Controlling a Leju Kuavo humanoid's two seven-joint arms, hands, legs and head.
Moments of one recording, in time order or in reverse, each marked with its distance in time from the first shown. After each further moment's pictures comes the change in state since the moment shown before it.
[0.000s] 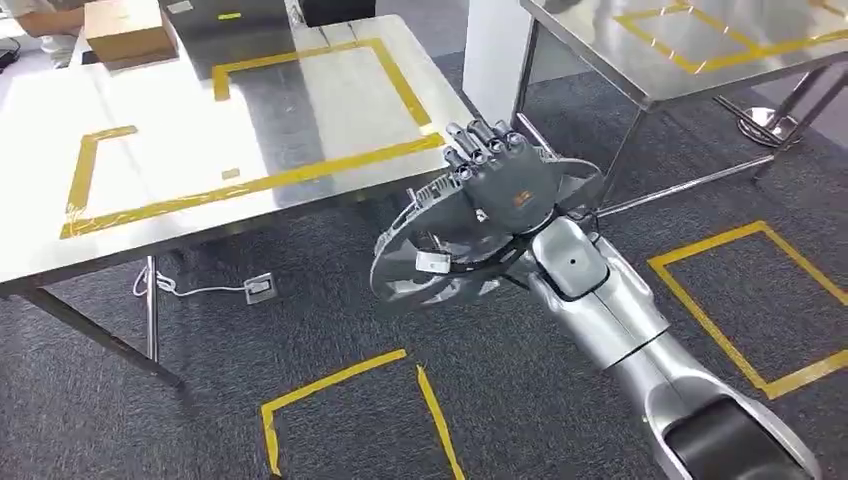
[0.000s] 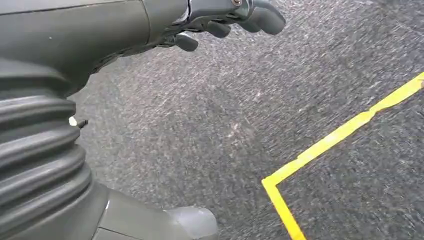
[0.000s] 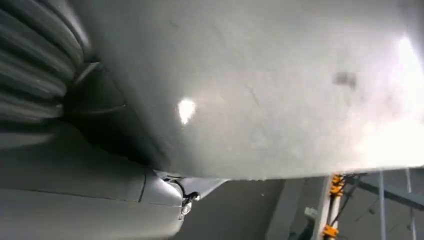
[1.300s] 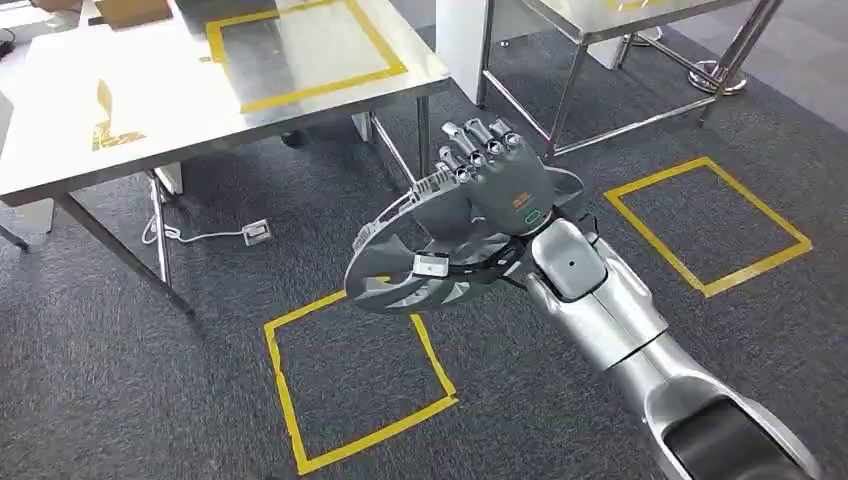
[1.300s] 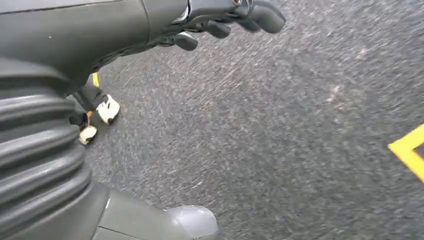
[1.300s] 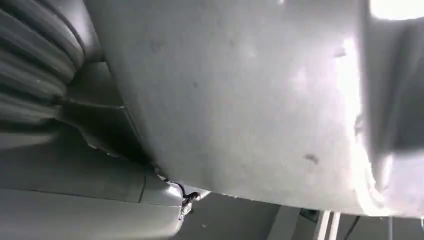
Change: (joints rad) left arm 0.001 0.002 0.001 -0.003 0.019 0.007 0.022; right arm 0.008 -0.004 0.003 -0.019 -0.001 -0.016 0.000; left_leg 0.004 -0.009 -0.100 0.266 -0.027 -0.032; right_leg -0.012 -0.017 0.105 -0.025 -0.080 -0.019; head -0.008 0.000
